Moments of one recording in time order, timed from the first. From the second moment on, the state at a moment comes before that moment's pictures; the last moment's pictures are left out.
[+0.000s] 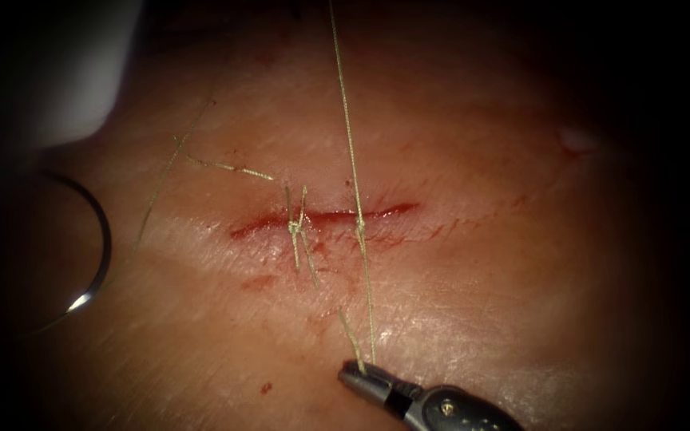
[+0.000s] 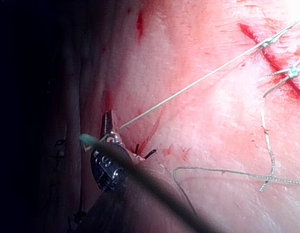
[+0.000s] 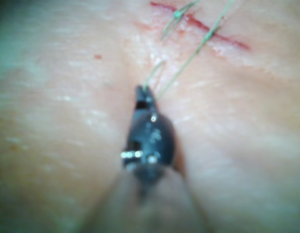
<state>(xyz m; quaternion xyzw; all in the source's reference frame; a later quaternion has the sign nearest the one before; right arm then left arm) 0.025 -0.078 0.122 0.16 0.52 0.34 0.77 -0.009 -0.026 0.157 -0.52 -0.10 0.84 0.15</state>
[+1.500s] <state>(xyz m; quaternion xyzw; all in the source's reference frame) 0.023 -0.058 0.111 0.12 0.53 0.35 0.76 -0.013 -0.032 0.139 -0.53 -0.12 0.84 0.09</state>
